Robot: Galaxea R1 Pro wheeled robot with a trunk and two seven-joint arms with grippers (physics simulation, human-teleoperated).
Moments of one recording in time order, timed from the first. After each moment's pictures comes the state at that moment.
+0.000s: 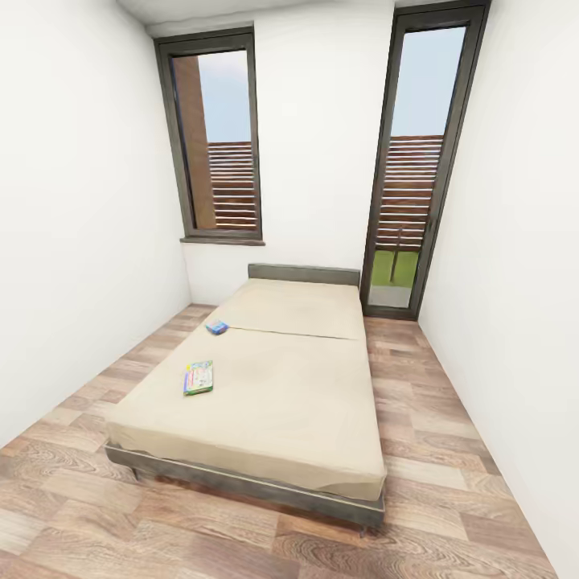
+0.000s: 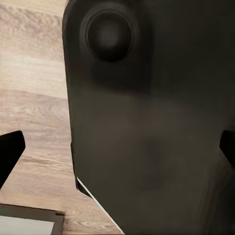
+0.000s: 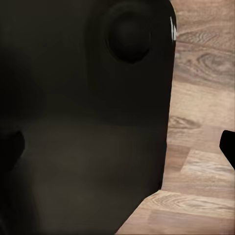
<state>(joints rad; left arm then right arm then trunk) 0.00 0.00 0.00 0.00 0.00 0.00 0.00 0.00 0.00 0.00 0.00 0.00 0.00 0.00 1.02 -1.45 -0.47</state>
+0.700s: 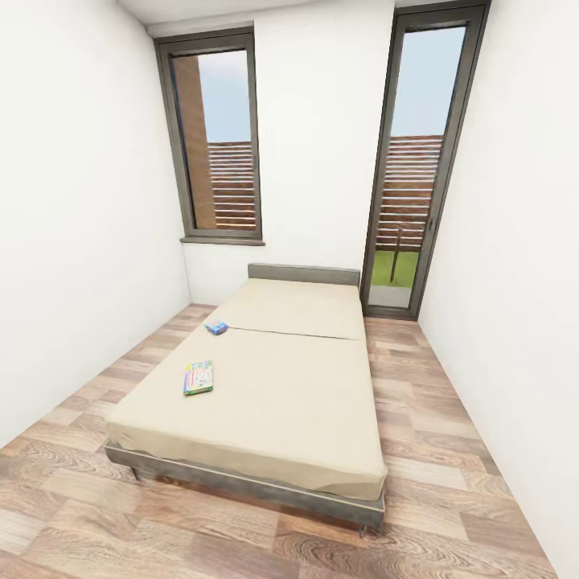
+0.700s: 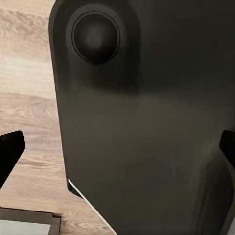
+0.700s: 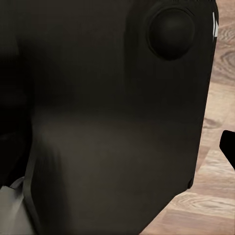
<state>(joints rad) 0.00 -0.01 -0.01 0.00 -0.01 0.00 0.00 0.00 0.05 -0.01 0.00 0.00 0.00 0.00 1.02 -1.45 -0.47</state>
